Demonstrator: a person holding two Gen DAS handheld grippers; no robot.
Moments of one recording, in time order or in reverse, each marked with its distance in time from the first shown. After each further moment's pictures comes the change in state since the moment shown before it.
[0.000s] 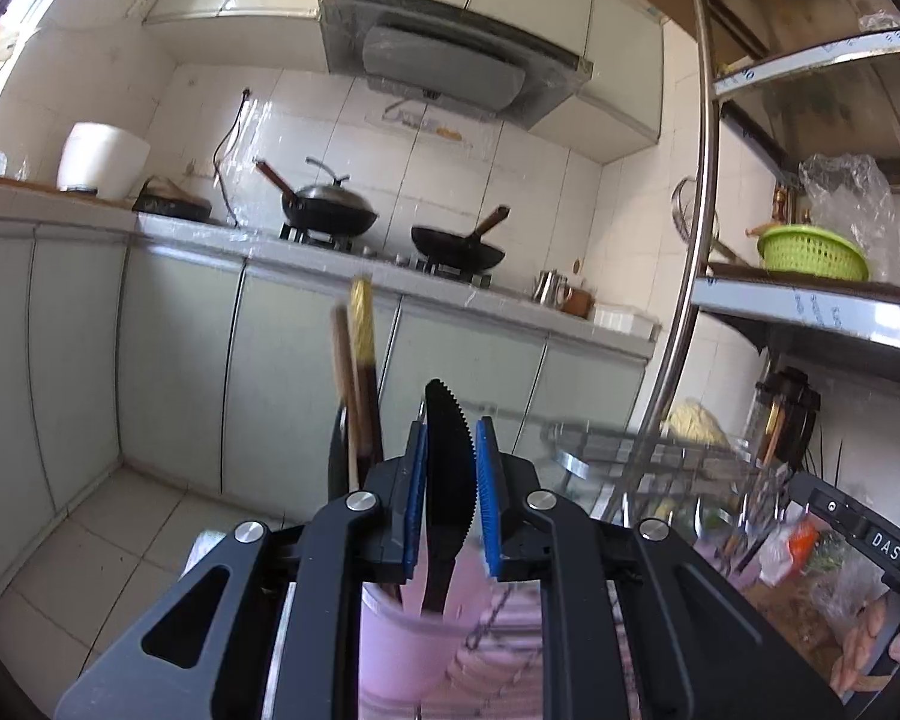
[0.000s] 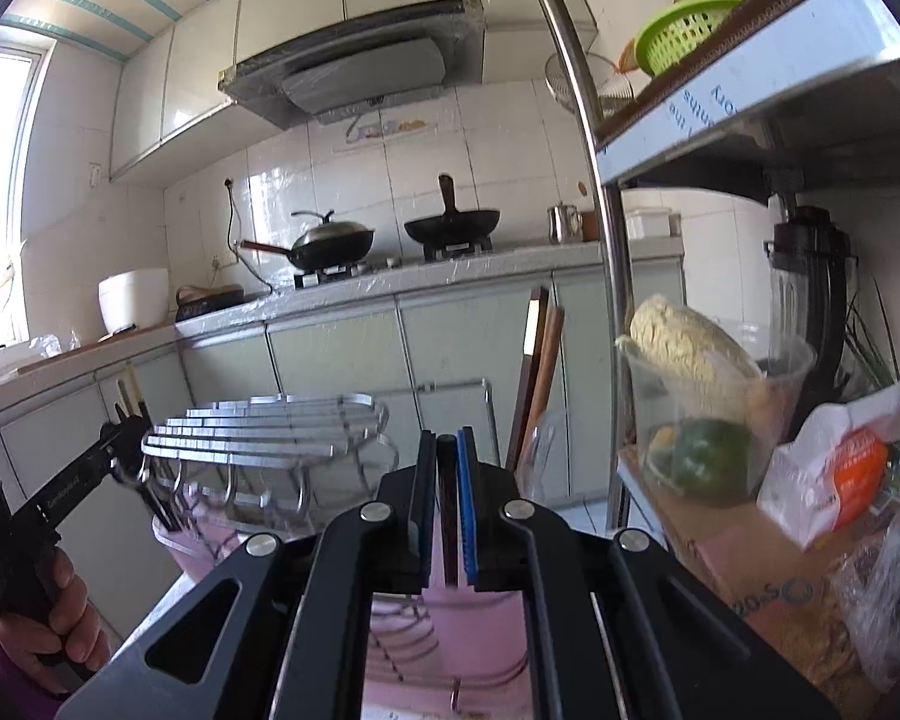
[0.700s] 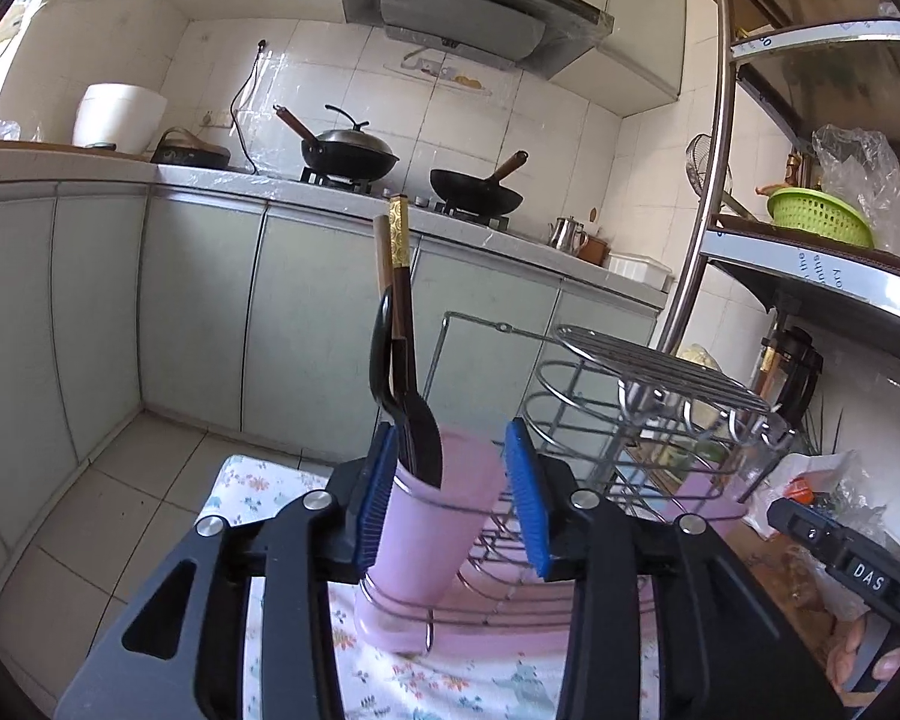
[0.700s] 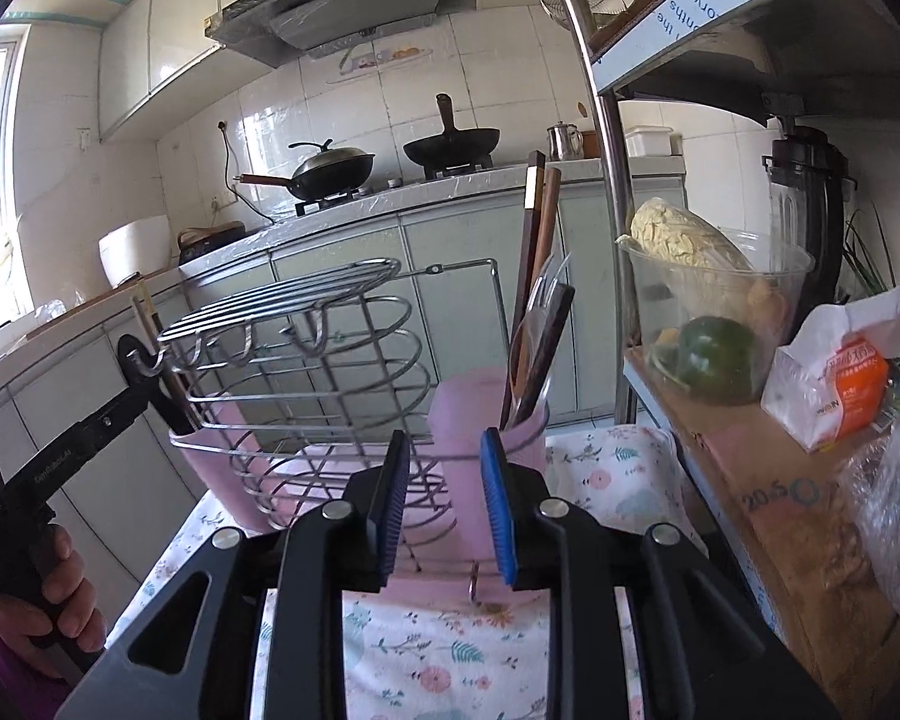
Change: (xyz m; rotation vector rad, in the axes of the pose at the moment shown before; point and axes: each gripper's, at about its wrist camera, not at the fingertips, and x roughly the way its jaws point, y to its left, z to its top) left arm -0.032 0.005 -0.017 -0.024 0.138 0.034; right arm -0.018 0.005 -0.035 0.039 0.176 0.015
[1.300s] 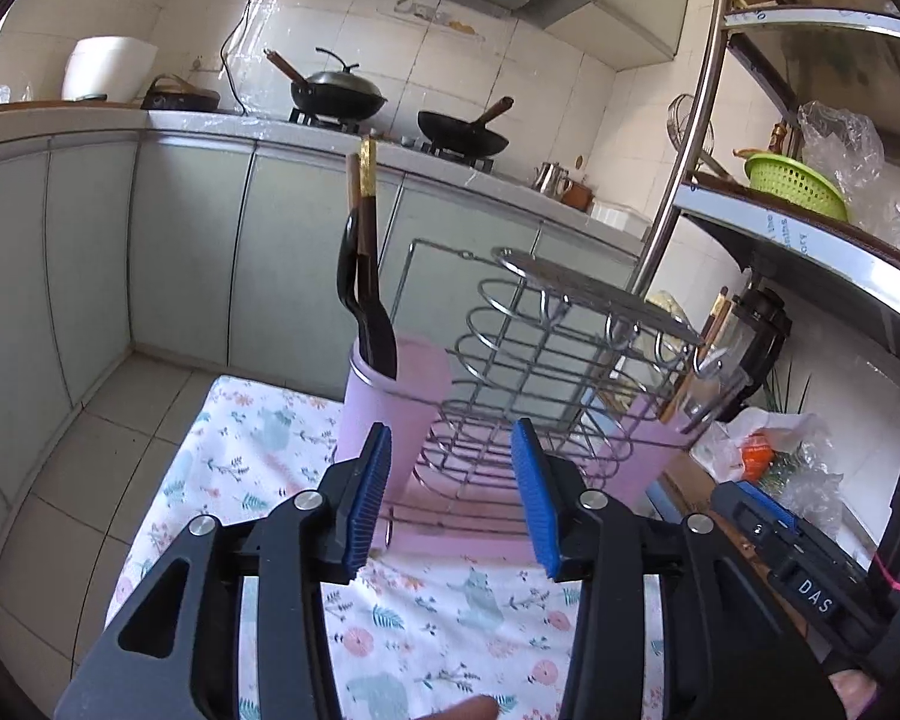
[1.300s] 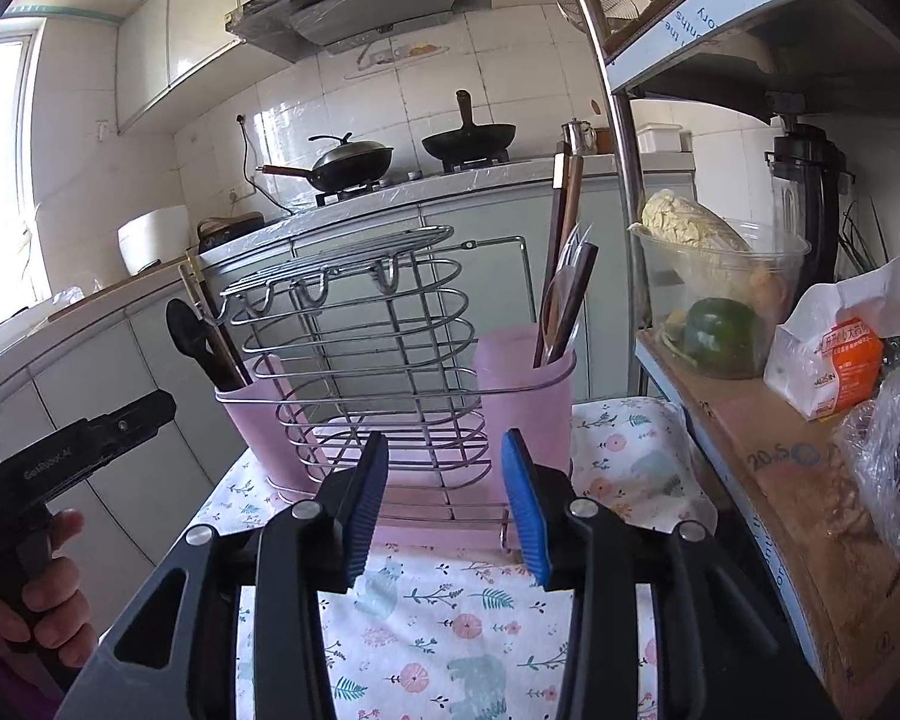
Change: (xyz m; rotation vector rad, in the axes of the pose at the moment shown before) left arm -0.034 -0.018 -0.012 -0.027 0.164 -0.038; right arm -0.031 0.020 -0.025 -0.016 0.011 0.026
